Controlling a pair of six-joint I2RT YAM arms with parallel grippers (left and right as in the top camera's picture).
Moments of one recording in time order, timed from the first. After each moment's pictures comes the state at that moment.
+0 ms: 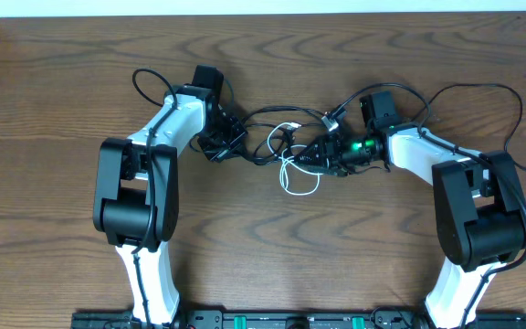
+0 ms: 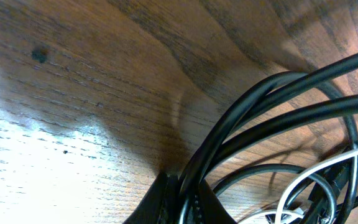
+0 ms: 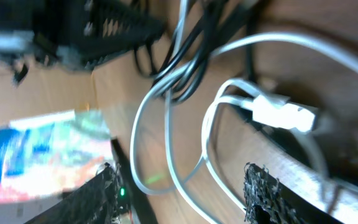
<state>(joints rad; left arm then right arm) -0.18 2.10 1.42 -0.81 0.39 -0.75 0.24 1.98 1.08 -0.33 -1.04 0.35</state>
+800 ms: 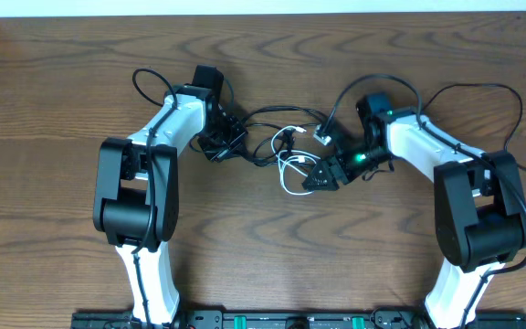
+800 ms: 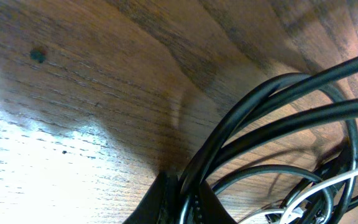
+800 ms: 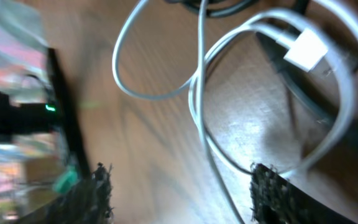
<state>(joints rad) -0.18 2.10 1.42 -0.81 0.39 -0.75 0.26 1.98 1.24 -0.86 -0.85 -0.42</state>
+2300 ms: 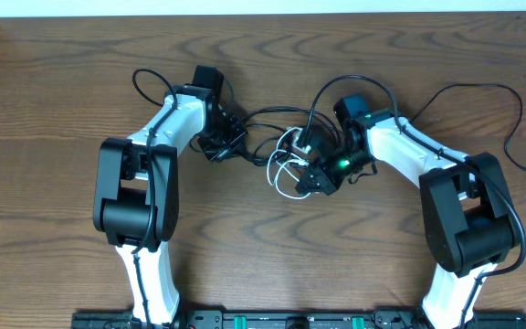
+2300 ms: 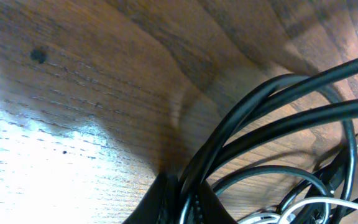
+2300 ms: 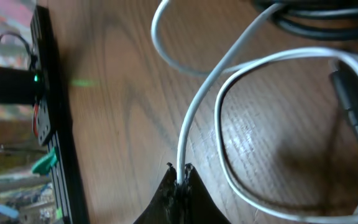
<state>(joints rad) -0.18 2.10 1.42 -0.81 0.39 -0.75 0.36 1.98 1.23 -0.80 -0.85 -0.46</state>
